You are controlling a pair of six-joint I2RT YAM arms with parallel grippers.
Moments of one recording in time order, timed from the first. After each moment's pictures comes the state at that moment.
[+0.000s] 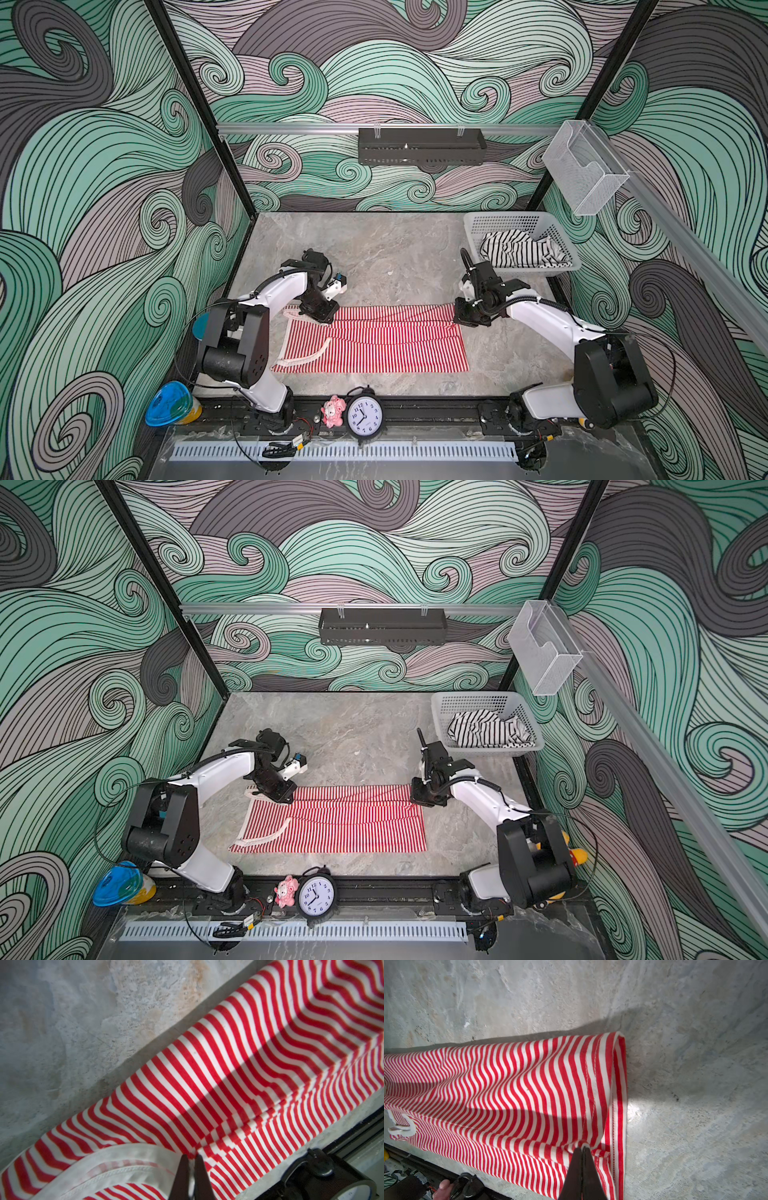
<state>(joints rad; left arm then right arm) -0.22 1.60 1.02 -0.97 0.23 0.36 0.33 1.41 0.82 -0.71 -0.26 0.40</state>
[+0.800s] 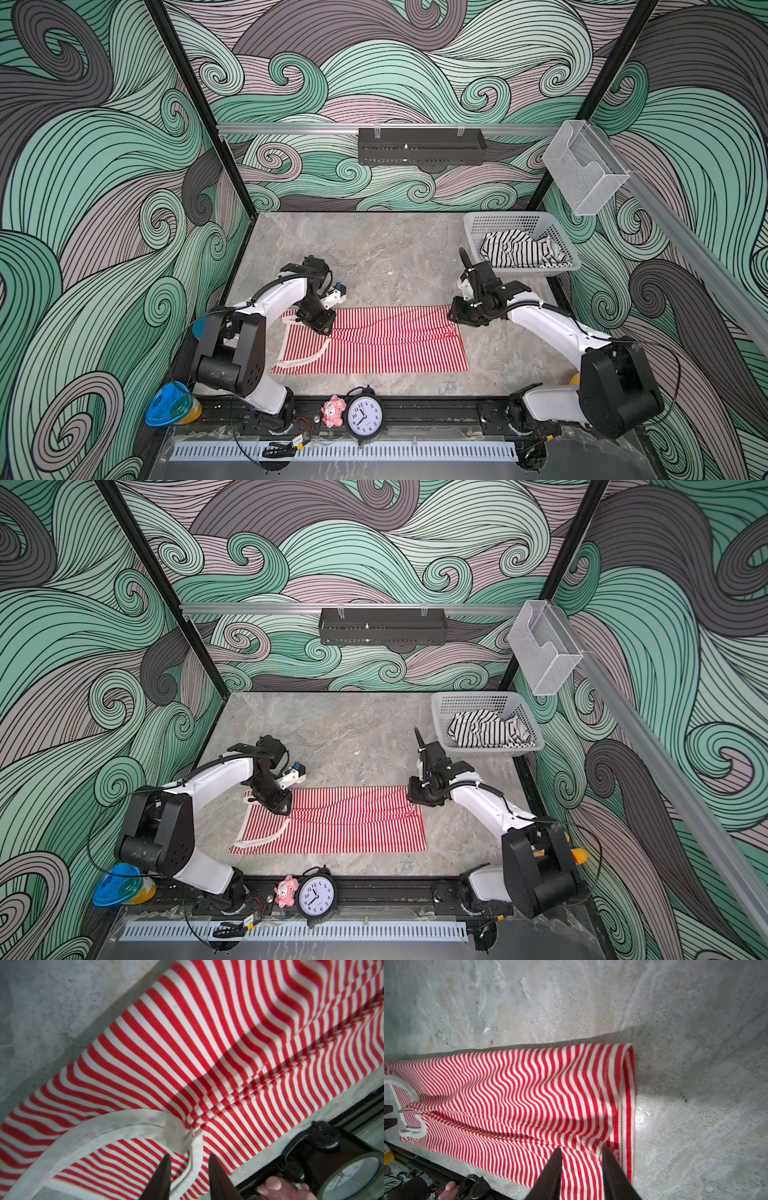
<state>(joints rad) -0.25 1.54 0.99 -1.06 0.19 0.39 0.40 1.37 0.84 -0.69 -0.24 0.46</state>
